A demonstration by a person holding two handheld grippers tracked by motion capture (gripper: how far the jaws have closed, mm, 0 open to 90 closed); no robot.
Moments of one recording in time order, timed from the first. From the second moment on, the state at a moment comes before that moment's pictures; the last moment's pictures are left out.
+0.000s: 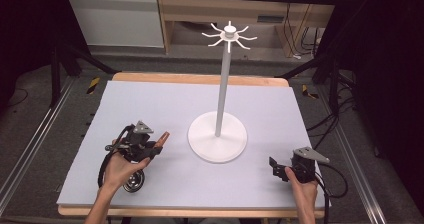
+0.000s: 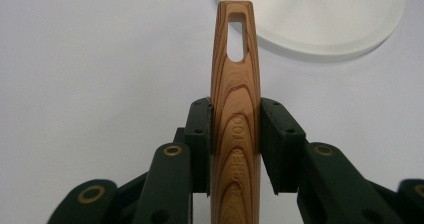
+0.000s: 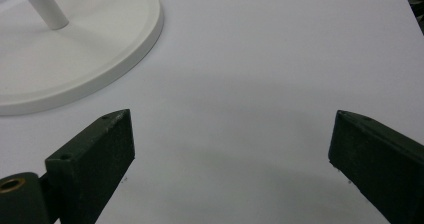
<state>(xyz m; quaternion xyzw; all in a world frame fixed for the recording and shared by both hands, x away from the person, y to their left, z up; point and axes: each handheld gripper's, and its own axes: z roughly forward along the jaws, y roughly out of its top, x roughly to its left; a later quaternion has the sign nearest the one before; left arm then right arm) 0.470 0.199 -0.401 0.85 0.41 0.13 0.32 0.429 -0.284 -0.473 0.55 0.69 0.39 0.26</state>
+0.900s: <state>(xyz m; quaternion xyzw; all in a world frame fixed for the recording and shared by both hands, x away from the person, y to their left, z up) 0.441 0.218 -0.367 0.74 0.40 0.23 0.48 0.429 -0.283 -0.470 0.54 0.69 0.40 0.27</state>
